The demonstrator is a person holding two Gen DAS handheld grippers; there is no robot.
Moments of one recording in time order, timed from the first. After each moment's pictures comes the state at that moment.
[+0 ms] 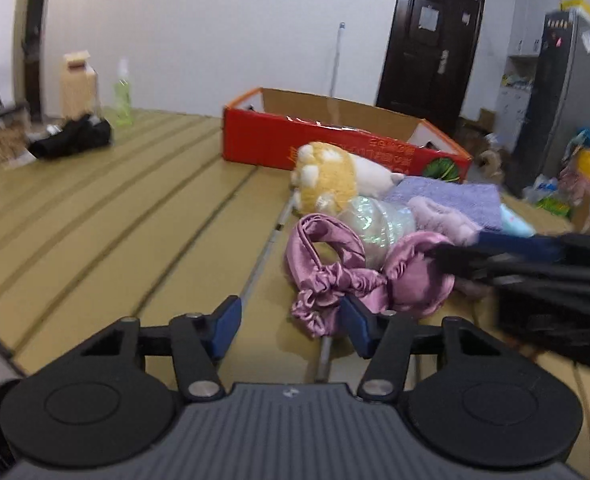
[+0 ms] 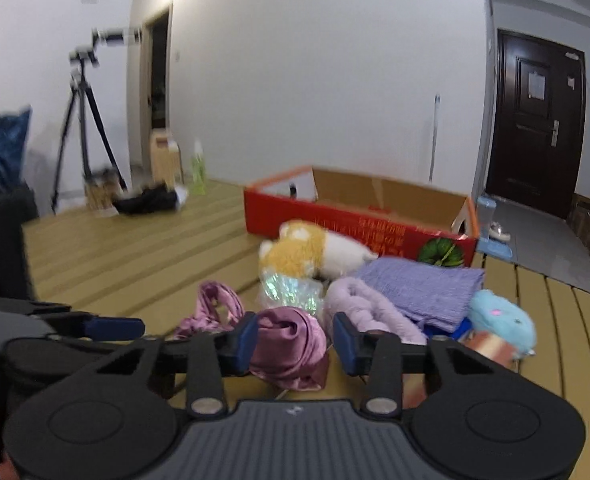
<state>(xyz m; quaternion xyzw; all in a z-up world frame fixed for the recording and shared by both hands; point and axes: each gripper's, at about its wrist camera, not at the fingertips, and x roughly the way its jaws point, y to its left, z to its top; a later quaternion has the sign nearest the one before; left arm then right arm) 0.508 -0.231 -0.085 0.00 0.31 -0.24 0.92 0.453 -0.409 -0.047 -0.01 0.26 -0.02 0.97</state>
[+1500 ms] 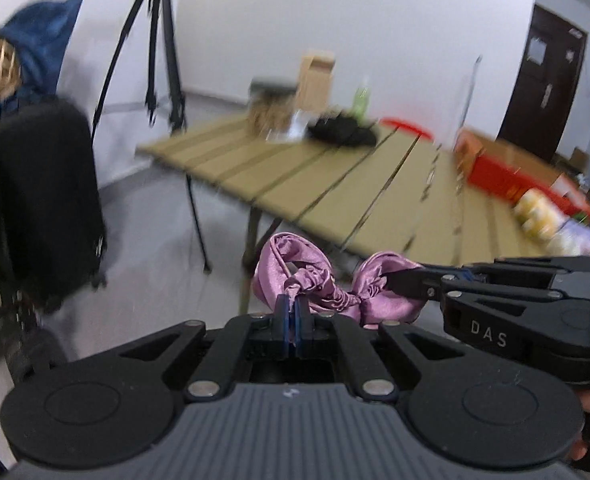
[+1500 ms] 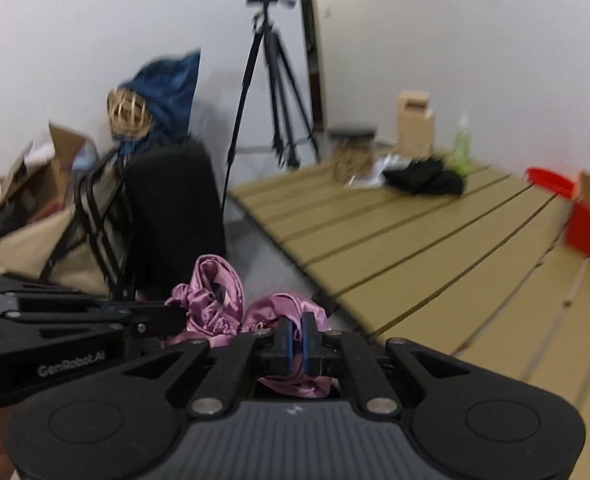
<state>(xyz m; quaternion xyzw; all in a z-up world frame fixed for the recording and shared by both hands) 0.479 0.093 -0.048 -0.04 0.34 -0.09 0.94 0.502 -0.098 -0.036 -0.01 0.31 0.20 0.93</state>
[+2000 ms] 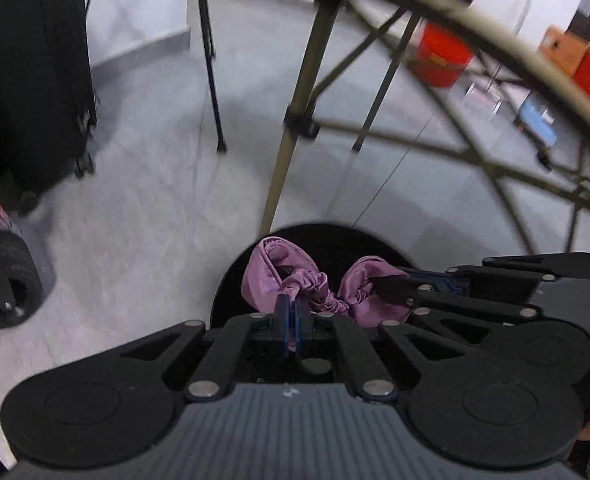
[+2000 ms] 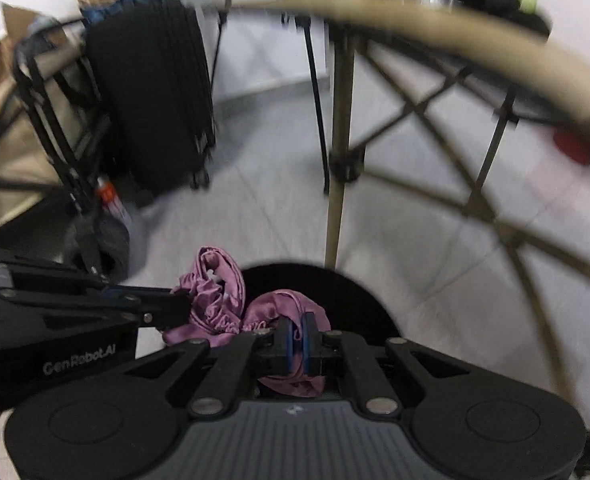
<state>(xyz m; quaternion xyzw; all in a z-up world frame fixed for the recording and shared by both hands) 0.564 0.124 -0.215 -0.05 0.49 -0.07 0.87 0.587 -0.036 -0.217 -0.05 0.46 0.20 0.87</state>
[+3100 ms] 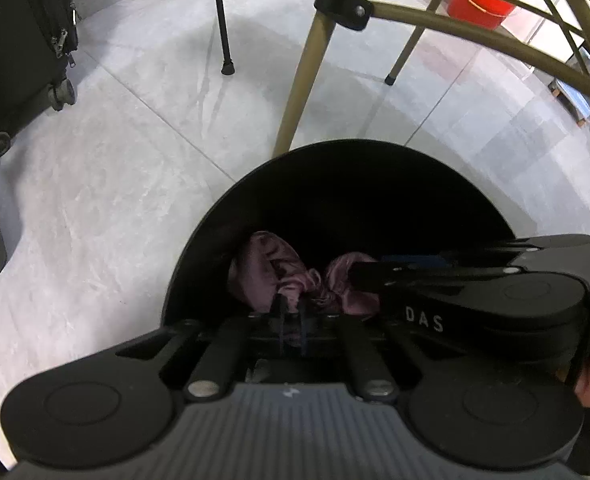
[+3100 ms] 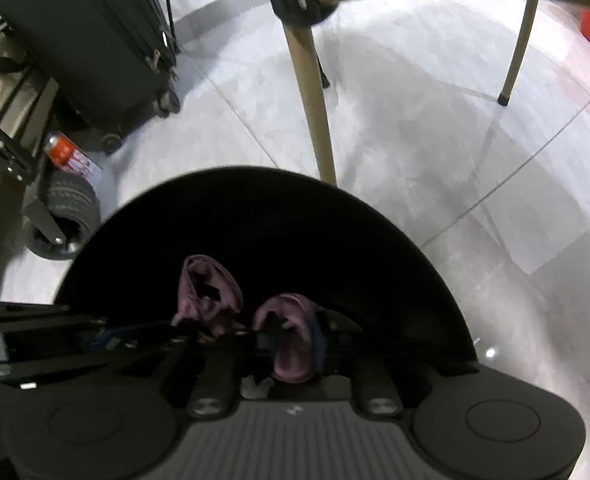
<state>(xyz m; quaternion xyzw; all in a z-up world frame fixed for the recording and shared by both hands) 0.617 0.112 -0.307 -0.06 0.56 -0.05 0.82 0.672 -0.044 -0.340 0.01 0.58 0.20 0.79</state>
